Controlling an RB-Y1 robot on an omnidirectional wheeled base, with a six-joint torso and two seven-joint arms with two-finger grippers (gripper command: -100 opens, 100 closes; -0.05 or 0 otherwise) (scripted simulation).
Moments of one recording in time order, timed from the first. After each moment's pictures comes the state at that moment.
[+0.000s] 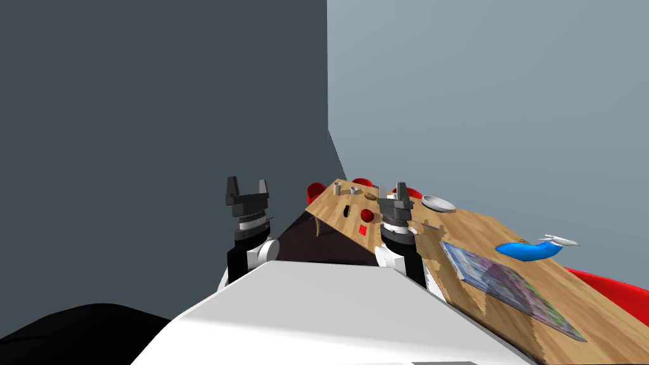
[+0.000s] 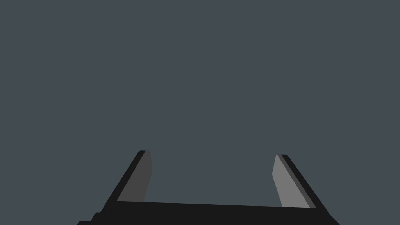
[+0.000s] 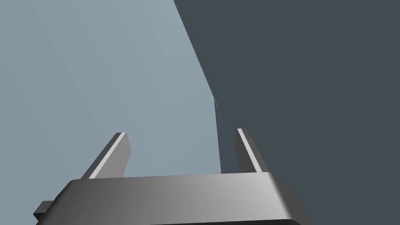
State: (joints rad) left arm 0.46 -0.02 0.03 -2.40 0.09 -0.57 0.06; right arm 0.45 -0.05 0.06 -2.24 0.00 -0.65 -0.06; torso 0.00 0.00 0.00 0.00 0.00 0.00
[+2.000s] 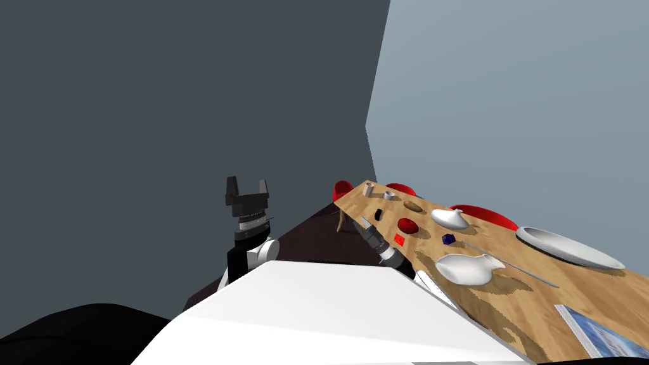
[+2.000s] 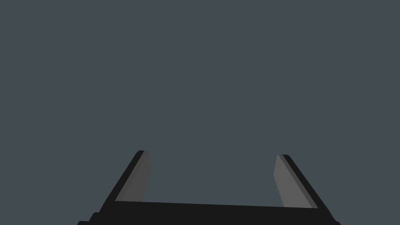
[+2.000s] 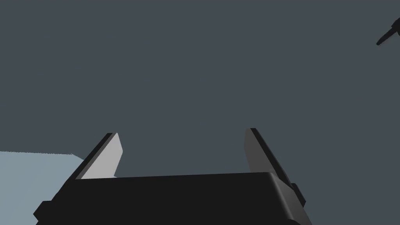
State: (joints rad) left arm 0.46 -0.02 0.03 -2.40 0.09 -0.57 0.06; right arm 0.57 -0.42 0.12 -1.93 0.53 -0.70 0.19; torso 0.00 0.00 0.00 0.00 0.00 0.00
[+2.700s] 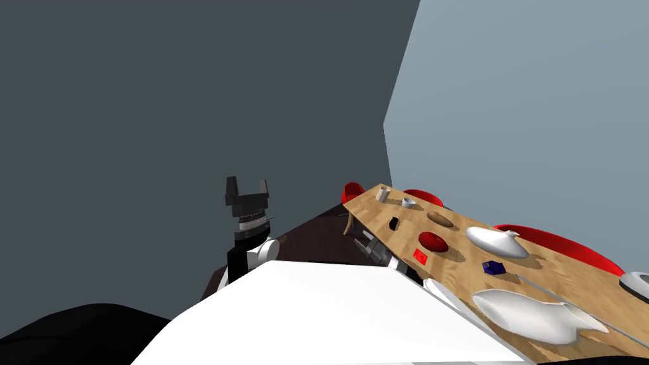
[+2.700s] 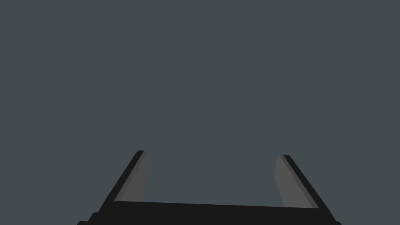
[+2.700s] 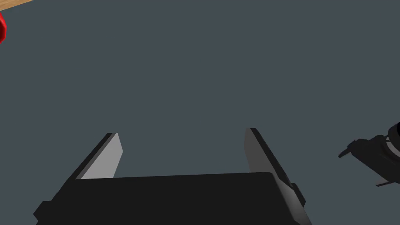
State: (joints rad) left arm 0.46 -0.02 0.03 -2.40 0.09 -0.57 0.06; right arm 0.60 -0.55 0.14 -1.80 0.73 -0.69 0.28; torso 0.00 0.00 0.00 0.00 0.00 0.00
